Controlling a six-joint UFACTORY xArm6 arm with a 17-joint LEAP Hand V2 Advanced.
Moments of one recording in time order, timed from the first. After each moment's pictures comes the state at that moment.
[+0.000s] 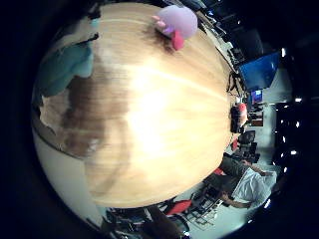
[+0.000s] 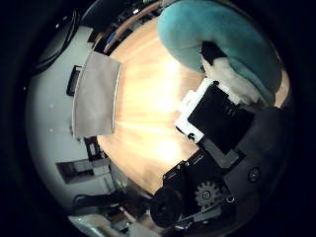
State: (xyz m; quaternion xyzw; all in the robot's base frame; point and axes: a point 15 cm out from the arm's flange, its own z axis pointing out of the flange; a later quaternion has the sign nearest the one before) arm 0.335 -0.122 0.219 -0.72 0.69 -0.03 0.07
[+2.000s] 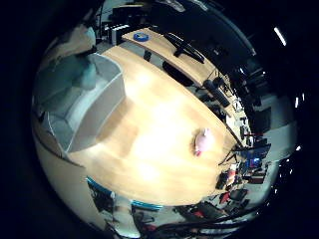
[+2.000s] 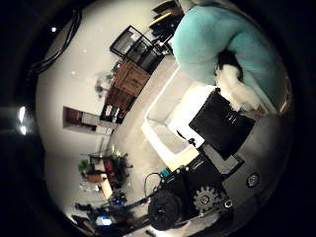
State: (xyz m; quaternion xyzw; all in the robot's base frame) arm 0.399 0.201 0.468 -0.88 0.43 -0.01 0.19
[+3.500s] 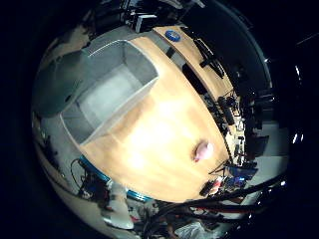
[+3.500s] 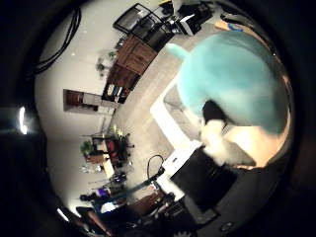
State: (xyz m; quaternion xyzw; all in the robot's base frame) arm 0.353 0.262 0.451 -0.93 0.36 0.04 0.11
